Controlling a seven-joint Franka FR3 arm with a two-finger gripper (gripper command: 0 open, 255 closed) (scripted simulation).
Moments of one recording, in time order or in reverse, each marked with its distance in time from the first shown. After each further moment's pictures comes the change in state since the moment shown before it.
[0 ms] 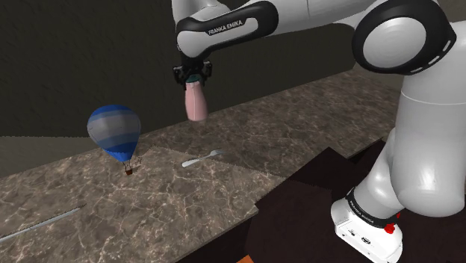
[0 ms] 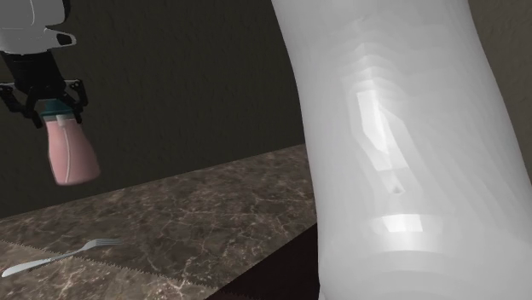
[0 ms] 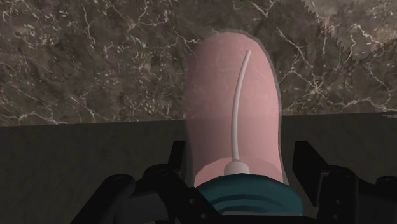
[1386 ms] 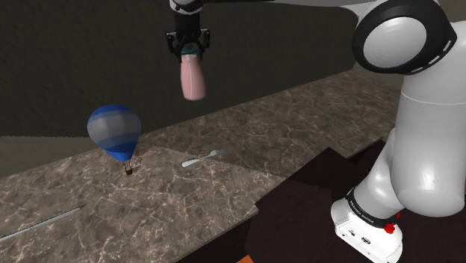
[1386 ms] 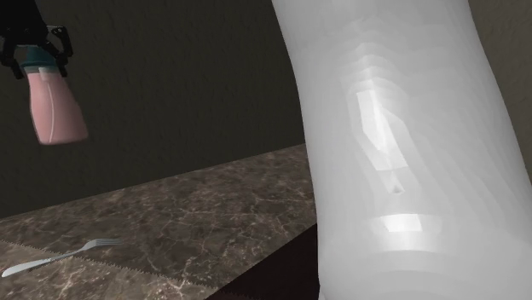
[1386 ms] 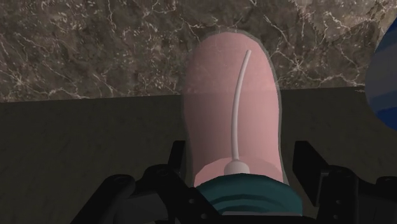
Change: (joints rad) arm -0.001 -0.001 0.001 0.280 0.013 -0.280 -0.034
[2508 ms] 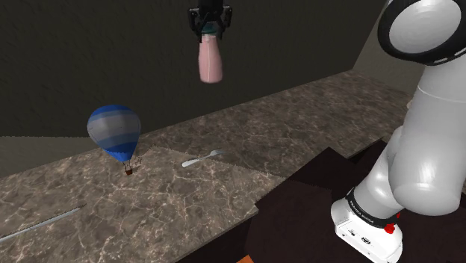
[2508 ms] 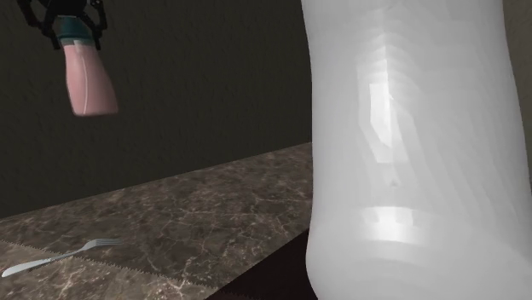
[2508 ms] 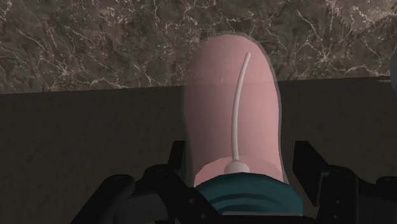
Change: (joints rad) arm -0.074 -0.121 -0.031 -0.029 0.022 -0.078 -0.119
